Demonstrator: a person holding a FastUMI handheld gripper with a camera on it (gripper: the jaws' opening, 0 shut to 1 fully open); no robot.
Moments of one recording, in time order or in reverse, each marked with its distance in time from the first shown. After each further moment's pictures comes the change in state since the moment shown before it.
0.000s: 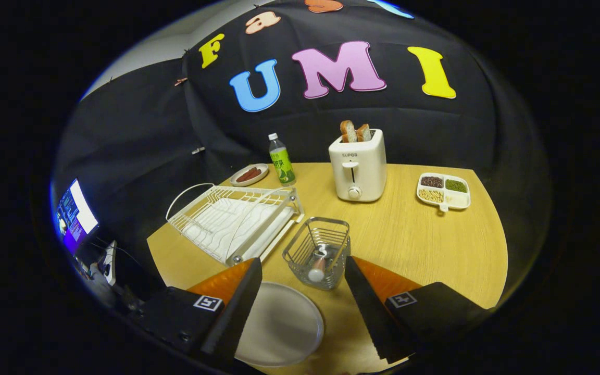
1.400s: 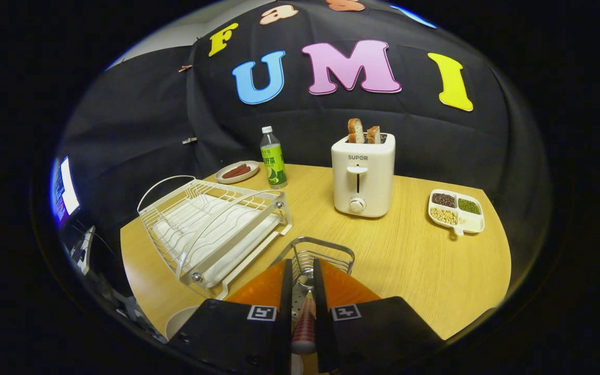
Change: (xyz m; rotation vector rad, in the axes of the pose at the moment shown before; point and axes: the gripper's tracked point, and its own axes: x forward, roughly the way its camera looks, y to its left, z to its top) arm 0.080 -0.025 -0.010 -0.109 0.019 -0.043
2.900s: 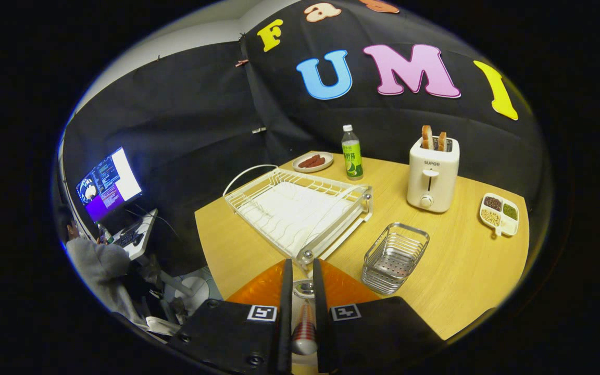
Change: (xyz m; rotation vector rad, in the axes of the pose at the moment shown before) arm -0.094 0.116 -0.009 -0.071 0.105 0.337
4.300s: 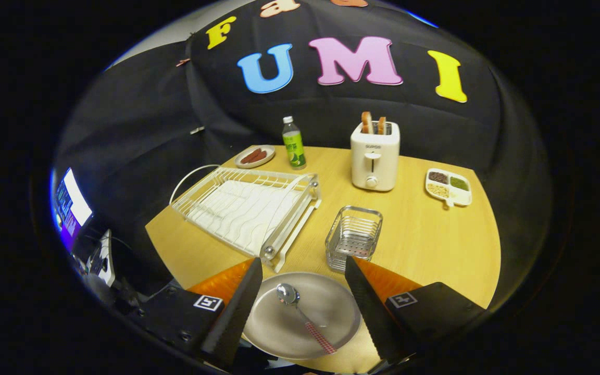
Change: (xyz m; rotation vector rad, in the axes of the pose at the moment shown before) arm -0.027 -0.038 0.020 0.164 -0.002 -0.422
